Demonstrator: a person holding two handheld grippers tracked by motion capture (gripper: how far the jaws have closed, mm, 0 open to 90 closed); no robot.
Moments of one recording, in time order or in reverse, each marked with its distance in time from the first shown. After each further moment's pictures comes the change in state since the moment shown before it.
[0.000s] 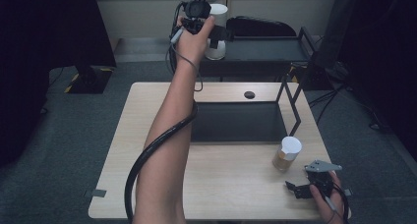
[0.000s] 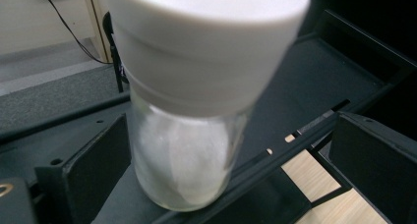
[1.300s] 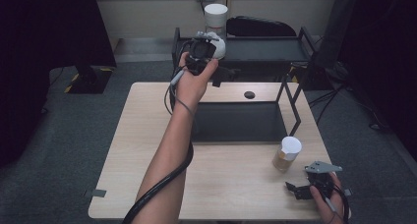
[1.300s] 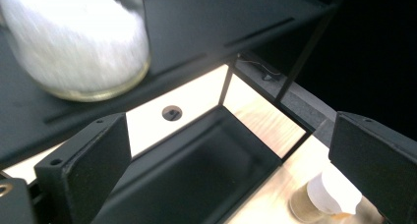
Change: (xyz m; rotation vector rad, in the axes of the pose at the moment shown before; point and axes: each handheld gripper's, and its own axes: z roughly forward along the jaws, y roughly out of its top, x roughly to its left) left arm -0.005 -0.079 -0.001 0.007 -0.136 0.063; right arm 0.002 -0.002 -0.002 -0.002 -0.002 0.001
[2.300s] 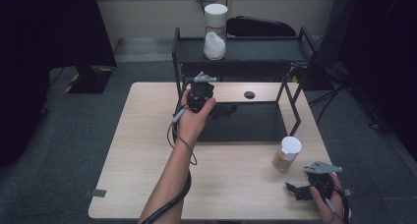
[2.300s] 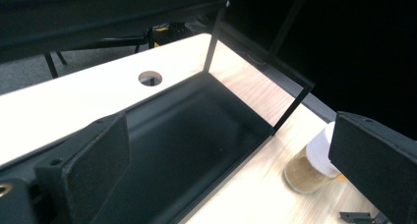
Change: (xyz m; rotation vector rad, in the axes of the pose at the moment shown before) left arm 0.012 -0.092 0.033 0.003 -0.069 -0.026; right arm 0.001 -0.001 -0.001 0.000 -0.001 0.002
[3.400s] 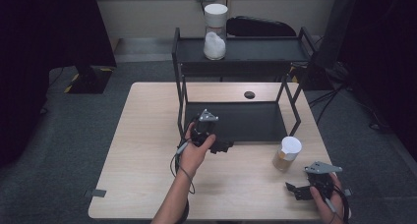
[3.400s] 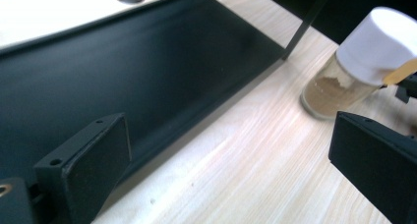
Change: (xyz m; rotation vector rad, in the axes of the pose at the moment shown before) left arm 0.007 -0.086 0.037 0.119 -0.023 0.022; right arm 0.000 0.000 0.000 0.001 0.000 0.000
